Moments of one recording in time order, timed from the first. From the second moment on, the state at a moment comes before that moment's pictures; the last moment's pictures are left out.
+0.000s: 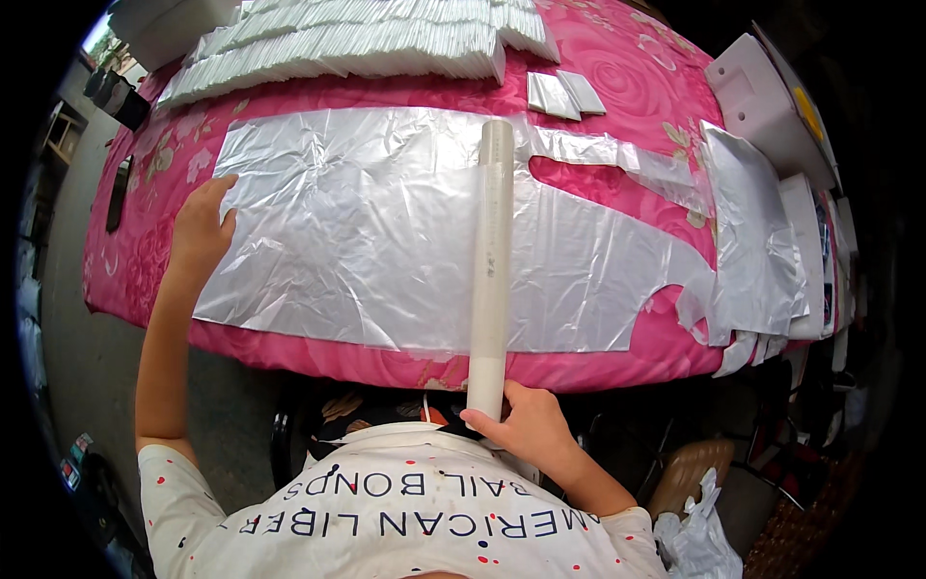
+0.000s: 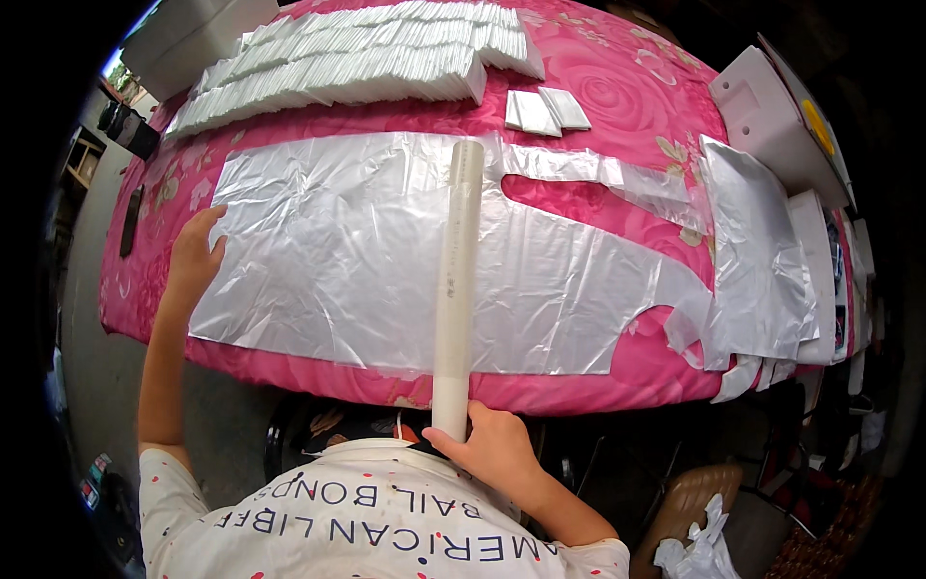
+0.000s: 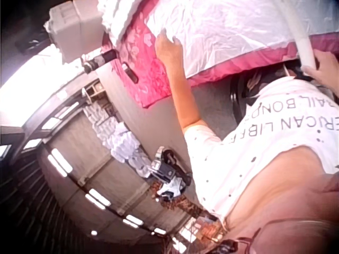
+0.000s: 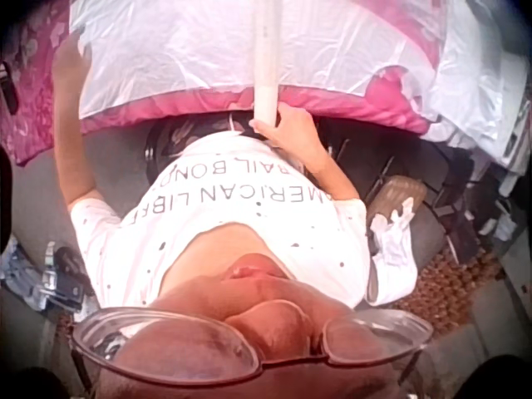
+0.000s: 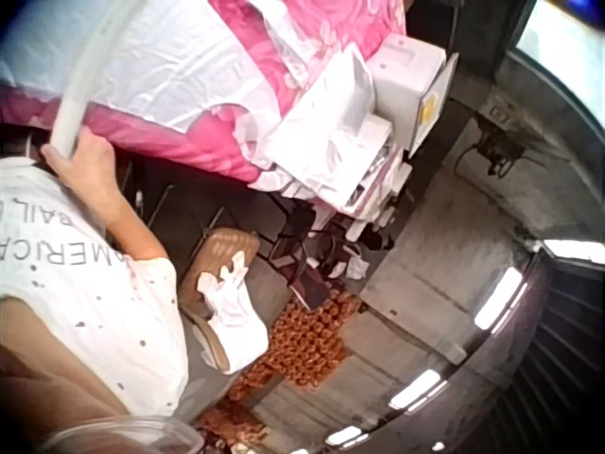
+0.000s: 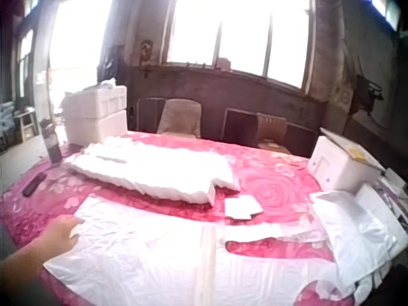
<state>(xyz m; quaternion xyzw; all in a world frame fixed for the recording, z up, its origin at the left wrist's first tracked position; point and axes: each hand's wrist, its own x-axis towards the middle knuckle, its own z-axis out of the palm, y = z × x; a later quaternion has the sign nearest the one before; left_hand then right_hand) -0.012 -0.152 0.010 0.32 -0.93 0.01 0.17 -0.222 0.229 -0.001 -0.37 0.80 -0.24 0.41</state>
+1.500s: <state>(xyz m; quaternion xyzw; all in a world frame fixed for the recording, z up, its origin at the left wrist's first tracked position) -0.165 0.041 -0.063 0.07 -0.98 -0.16 0.08 -0.536 0.088 -0.022 -0.02 0.26 -0.91 0.33</state>
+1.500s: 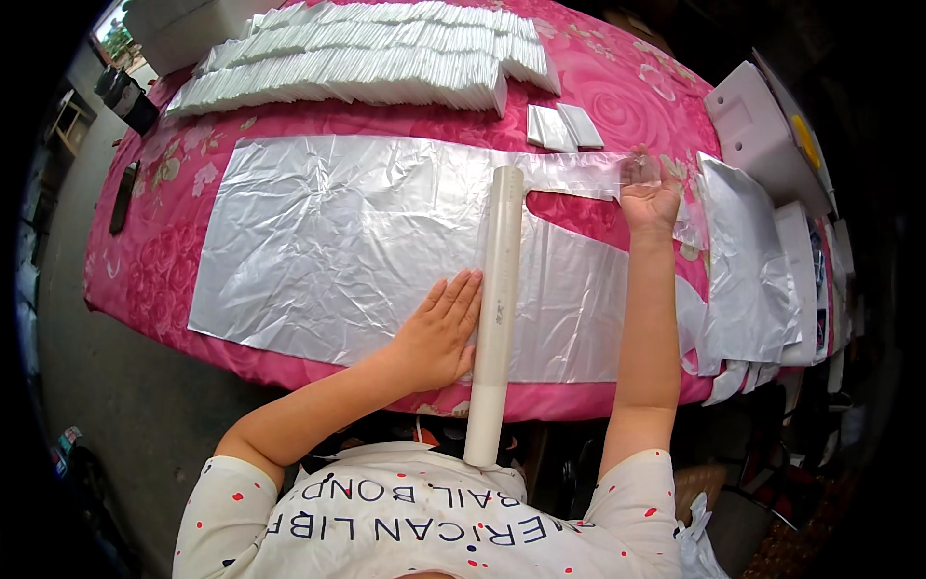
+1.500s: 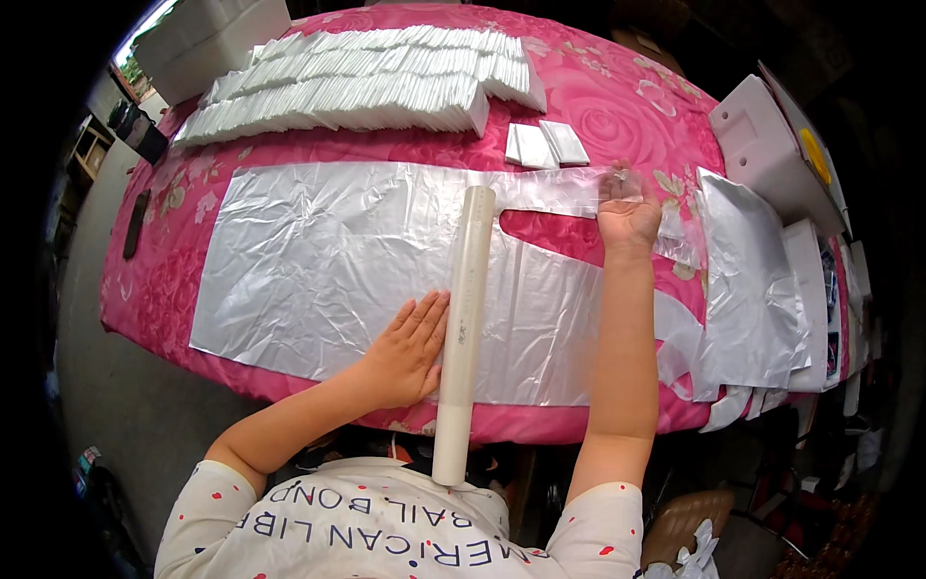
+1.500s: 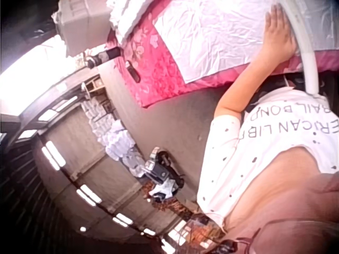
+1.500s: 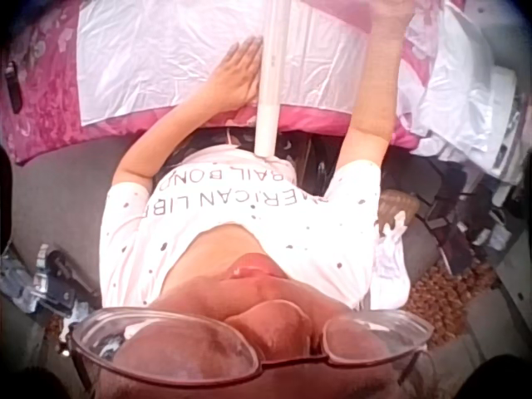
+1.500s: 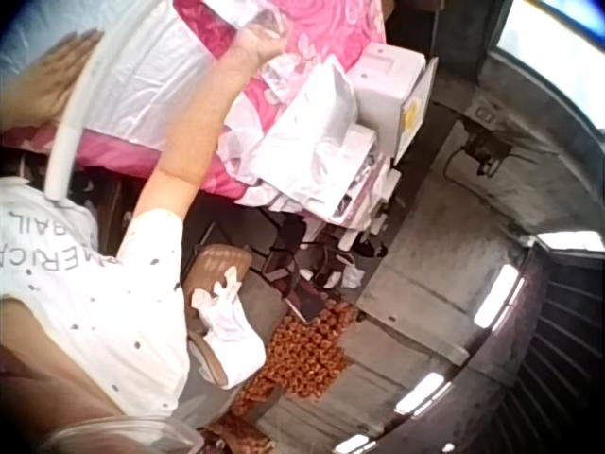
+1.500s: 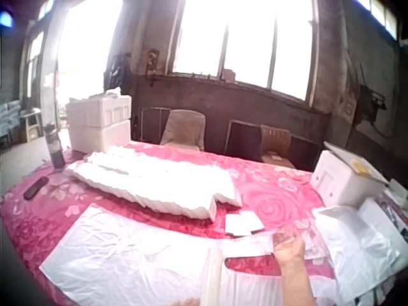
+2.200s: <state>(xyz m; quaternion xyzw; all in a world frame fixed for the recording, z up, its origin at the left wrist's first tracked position) -0.163 0.042 -0.071 0.05 -0.96 -0.22 0.18 -0.180 -0.078 -0.015 -0.58 0.56 -0.53 0.26</state>
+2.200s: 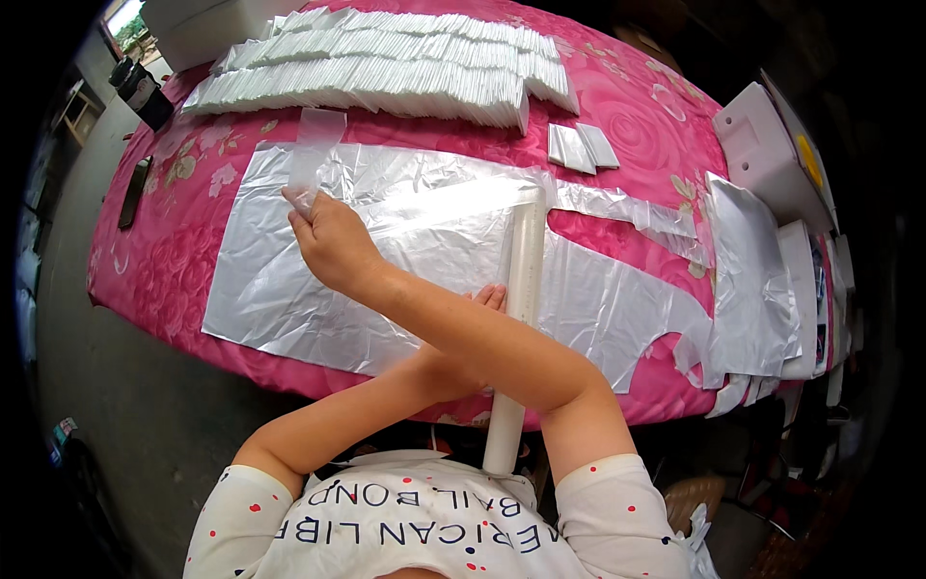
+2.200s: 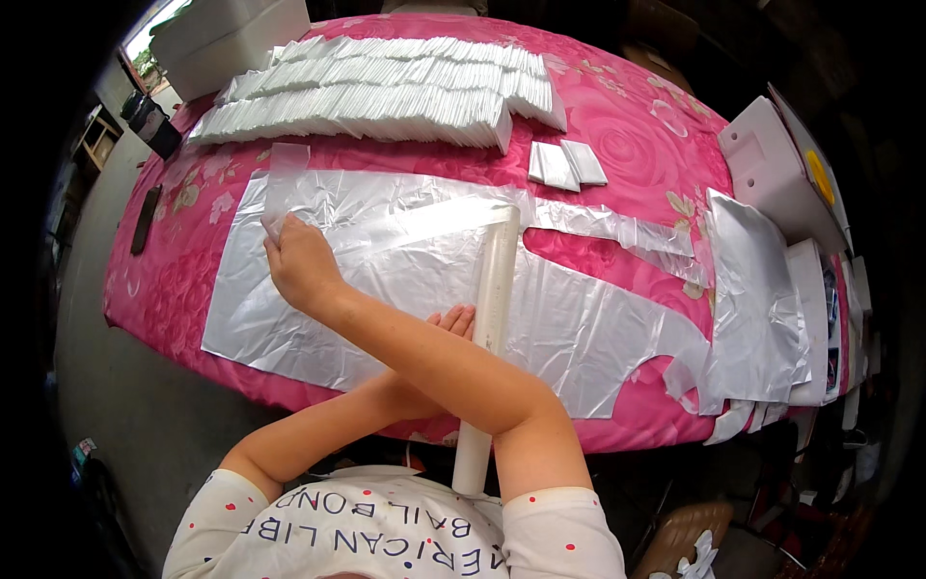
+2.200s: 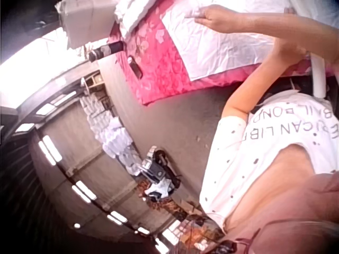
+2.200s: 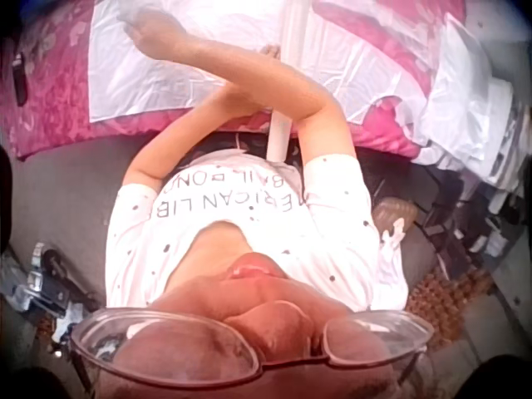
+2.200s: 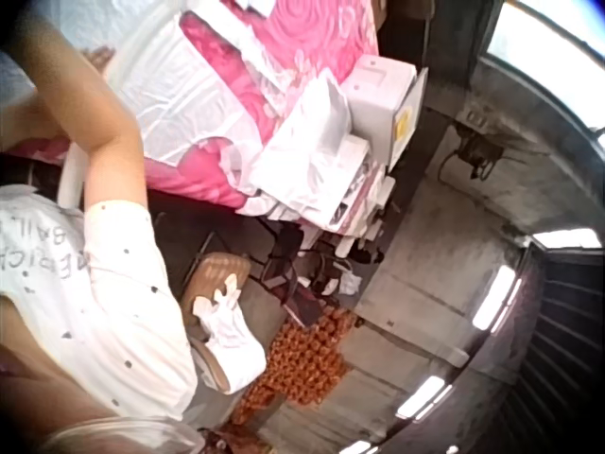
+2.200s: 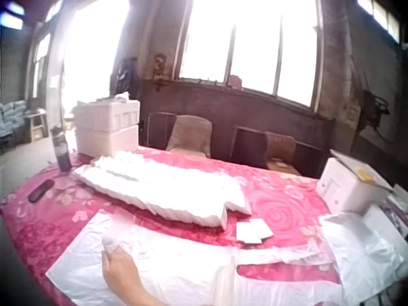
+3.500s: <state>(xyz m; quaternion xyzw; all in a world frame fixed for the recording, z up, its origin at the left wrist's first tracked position) 0.065 -0.029 -0.030 0.40 -0.70 -0.44 0.40 -0.161 0.033 0.015 -0.84 0.28 -0.38 0.27</state>
